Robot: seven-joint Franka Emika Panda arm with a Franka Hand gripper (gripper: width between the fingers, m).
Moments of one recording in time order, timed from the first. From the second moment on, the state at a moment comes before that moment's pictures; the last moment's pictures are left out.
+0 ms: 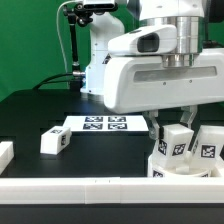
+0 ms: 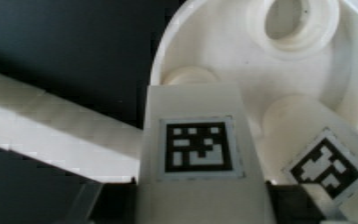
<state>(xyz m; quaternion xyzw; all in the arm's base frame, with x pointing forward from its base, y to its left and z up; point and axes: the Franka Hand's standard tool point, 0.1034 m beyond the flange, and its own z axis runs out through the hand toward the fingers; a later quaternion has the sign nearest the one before) 0.638 0.058 0.081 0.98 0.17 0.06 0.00</state>
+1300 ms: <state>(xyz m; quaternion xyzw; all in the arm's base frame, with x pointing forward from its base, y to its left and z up) 0.640 0.084 0.080 0.90 -0.42 0.08 -0.07</state>
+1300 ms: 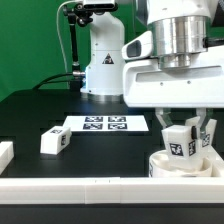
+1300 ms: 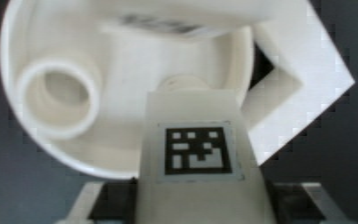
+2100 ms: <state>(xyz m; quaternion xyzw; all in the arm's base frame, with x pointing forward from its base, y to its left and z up) 0.635 0.104 0.077 0.71 -0.70 0.03 -0.12</state>
